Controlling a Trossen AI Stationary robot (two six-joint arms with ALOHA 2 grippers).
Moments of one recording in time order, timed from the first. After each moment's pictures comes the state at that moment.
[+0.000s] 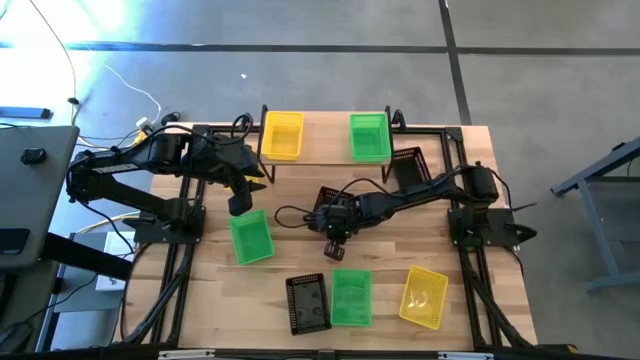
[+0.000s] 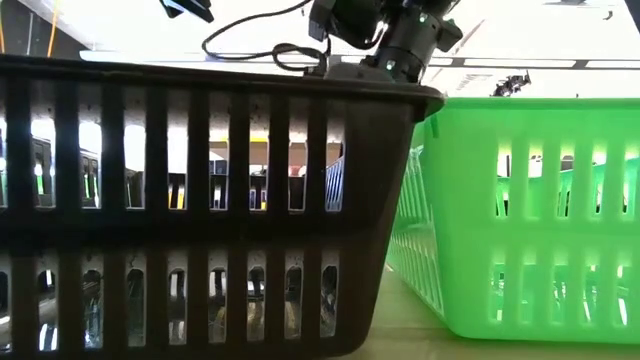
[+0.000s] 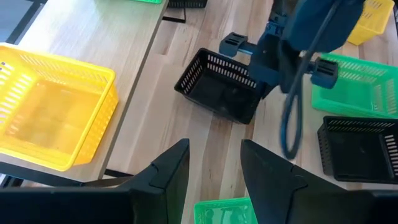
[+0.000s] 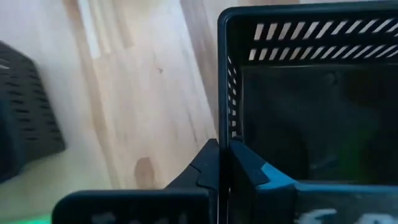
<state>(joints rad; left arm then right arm) 0.17 1.12 1.34 -1.06 -0.12 -0.12 0.11 1.92 1.33 -0.51 -0.01 0.38</state>
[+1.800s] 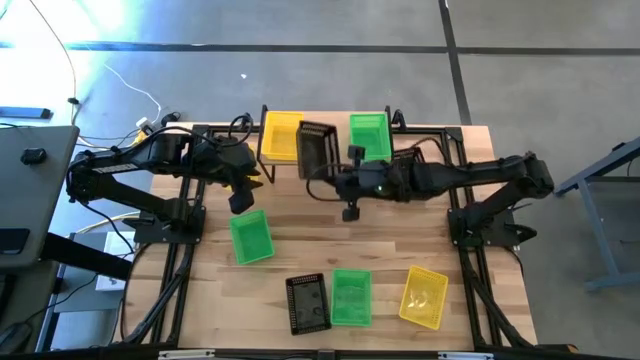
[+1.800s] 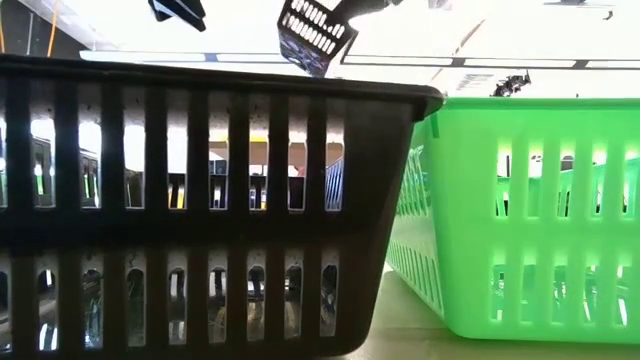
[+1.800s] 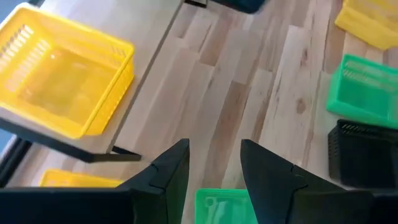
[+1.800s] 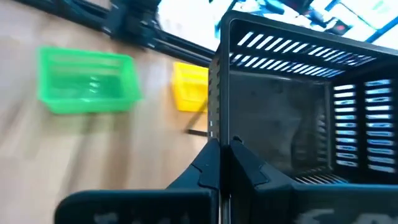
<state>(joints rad) 0.17 1.12 1.34 -1.11 -0.17 -0.25 0.05 1.49 1.33 -0.33 0.37 -0.38</state>
